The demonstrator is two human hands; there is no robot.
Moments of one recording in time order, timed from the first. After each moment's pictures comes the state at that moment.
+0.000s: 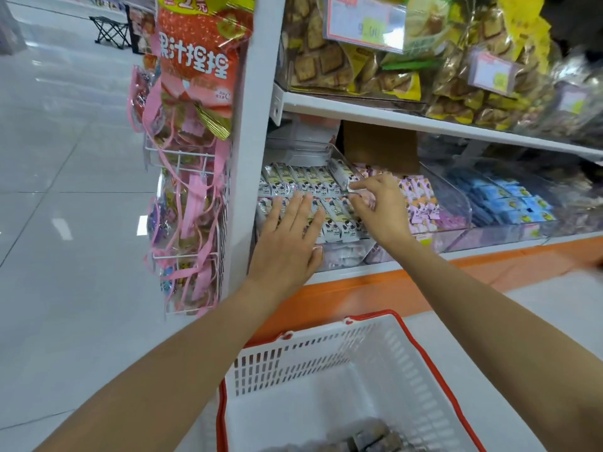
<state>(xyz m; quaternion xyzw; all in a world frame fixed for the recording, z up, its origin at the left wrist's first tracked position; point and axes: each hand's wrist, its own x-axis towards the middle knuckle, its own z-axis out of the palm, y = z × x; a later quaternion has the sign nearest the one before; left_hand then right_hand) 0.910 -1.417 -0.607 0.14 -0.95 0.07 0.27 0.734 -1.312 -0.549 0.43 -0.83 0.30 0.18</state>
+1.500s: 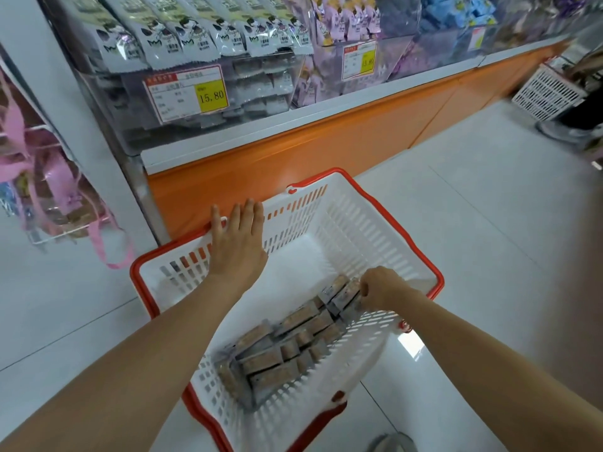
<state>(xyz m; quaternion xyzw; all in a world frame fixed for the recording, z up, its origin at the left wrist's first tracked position) 0.915 -1.329 -0.818 0.08 -1.00 0.02 0.00 0.831 -1.062 -0.812 0.17 -0.93 -0.11 -0.30</state>
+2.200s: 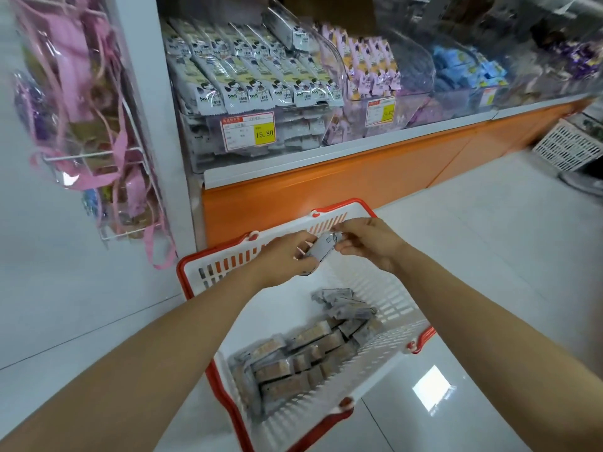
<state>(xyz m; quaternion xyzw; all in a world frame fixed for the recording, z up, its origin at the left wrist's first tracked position) 0.927 -1.325 -0.758 0.02 -0.86 -0.51 -0.07 0.822 -1.162 -0.702 0.03 -0.75 0.56 -0.34</state>
